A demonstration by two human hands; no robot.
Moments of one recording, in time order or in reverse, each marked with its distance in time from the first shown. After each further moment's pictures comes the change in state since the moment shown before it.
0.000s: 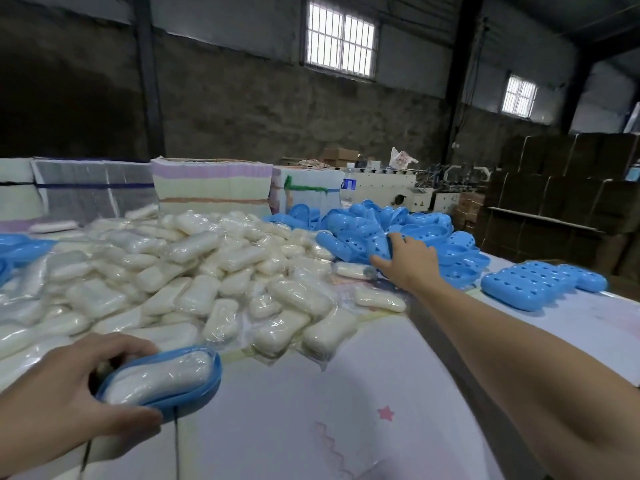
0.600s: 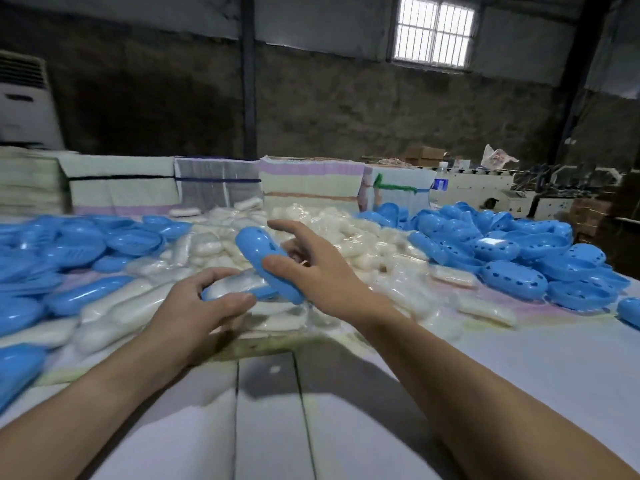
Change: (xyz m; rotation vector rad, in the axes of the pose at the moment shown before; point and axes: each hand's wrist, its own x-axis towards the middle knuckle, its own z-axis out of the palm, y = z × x) left_hand -0.004 0.041 -0.020 -0.880 0.282 -0.182; right_hand -0.126 -0.263 -0.089 1.306 -0.470 -0.602
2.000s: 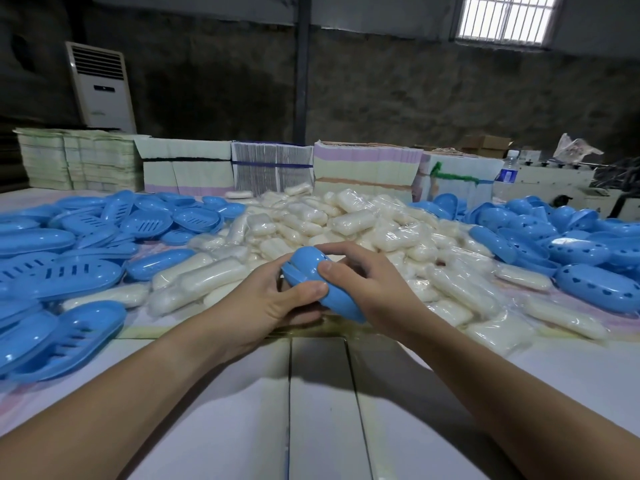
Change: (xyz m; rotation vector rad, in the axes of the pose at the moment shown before) left_hand -0.007 -0.004 0.007 -0.195 -0.243 -0.101; right_hand -0.020 0.001 0.025 0.111 0.015 0.165
